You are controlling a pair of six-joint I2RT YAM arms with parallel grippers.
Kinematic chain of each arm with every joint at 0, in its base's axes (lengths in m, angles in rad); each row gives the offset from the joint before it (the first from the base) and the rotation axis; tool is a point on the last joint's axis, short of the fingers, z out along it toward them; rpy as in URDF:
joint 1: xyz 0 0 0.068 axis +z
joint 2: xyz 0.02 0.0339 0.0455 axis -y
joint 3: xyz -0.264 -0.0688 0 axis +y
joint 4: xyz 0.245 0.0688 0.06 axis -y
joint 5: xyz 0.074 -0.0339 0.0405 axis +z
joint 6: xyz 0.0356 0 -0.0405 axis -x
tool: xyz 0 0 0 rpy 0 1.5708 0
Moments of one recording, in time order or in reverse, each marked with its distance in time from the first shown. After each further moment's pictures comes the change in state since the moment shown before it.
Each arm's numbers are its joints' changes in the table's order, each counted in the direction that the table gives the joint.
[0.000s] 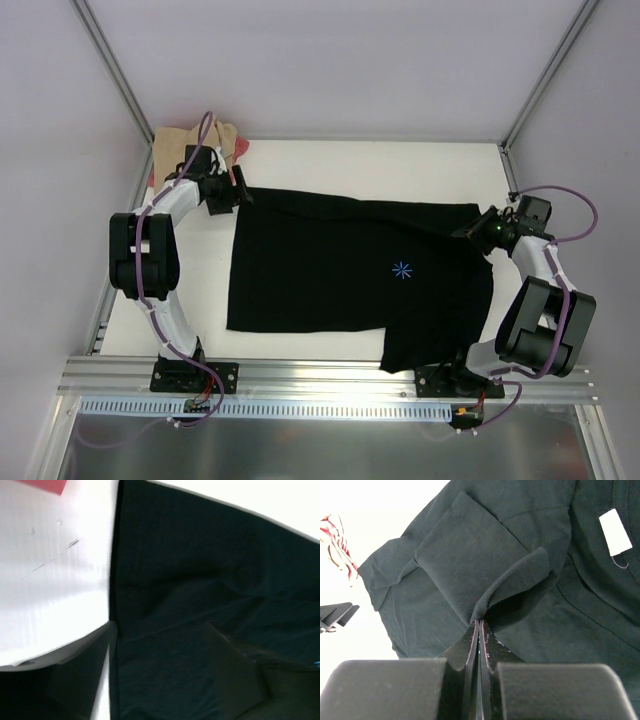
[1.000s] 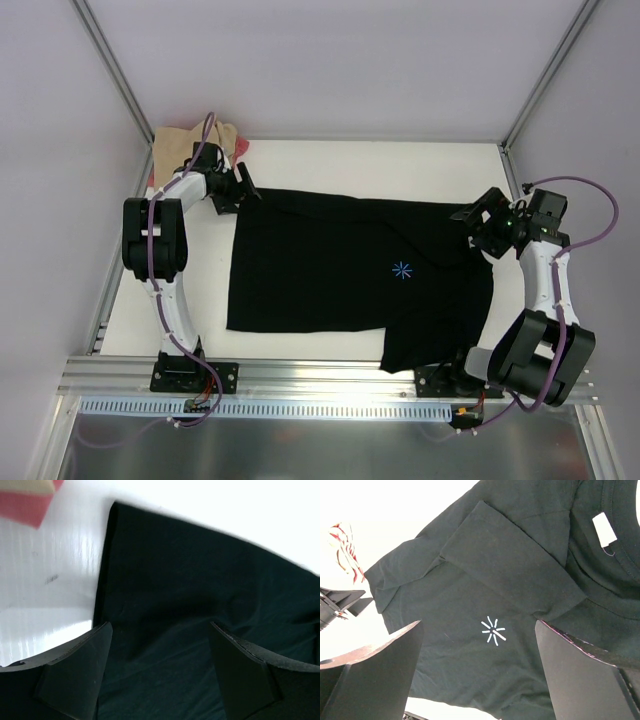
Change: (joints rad) left arm -0.002 -0.170 -0.131 0.004 -0.053 0.120; right arm -0.011 0.159 -0.079 -0.170 -0.050 0.023
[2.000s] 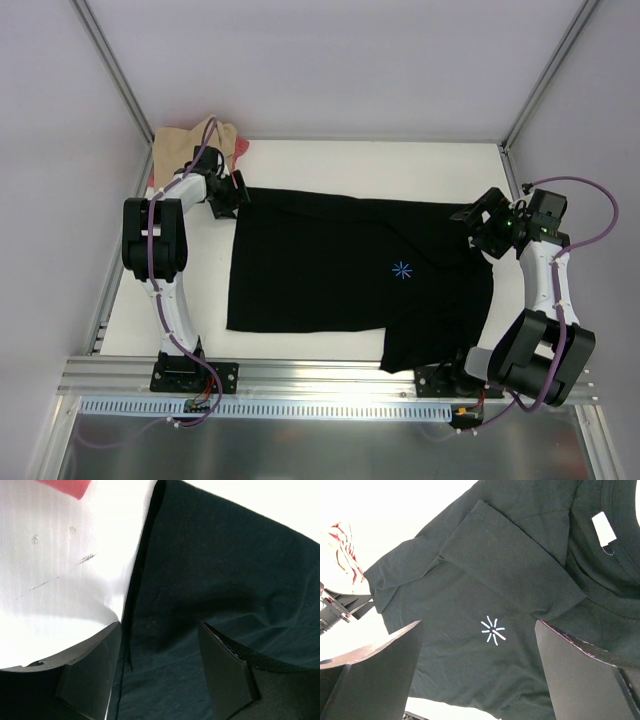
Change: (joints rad) left arm 0.000 -0.006 0.016 -0.075 0.090 -0.043; right arm 0.000 0.000 0.000 -0.004 -0.002 0.000
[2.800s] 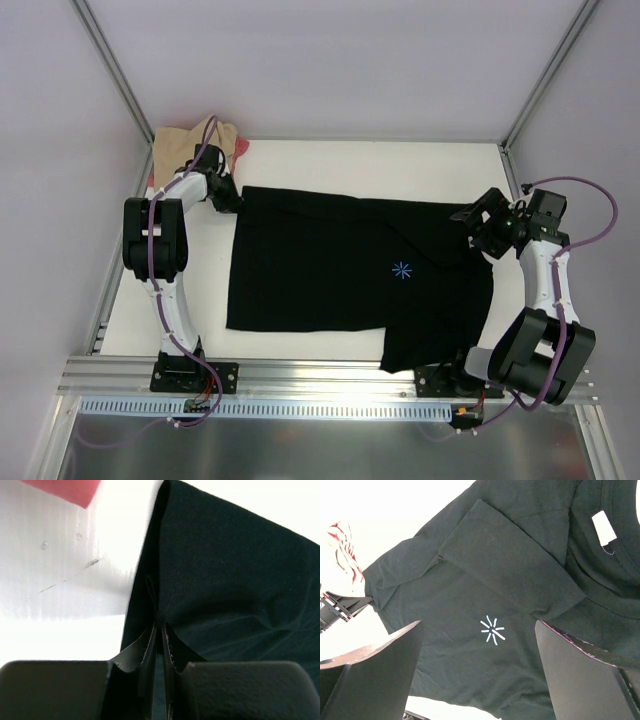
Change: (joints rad) left arm -0.006 0.000 -0.009 -0.005 0.029 -0.006; right arm 0.000 -0.006 0.000 0.000 0.002 0.000
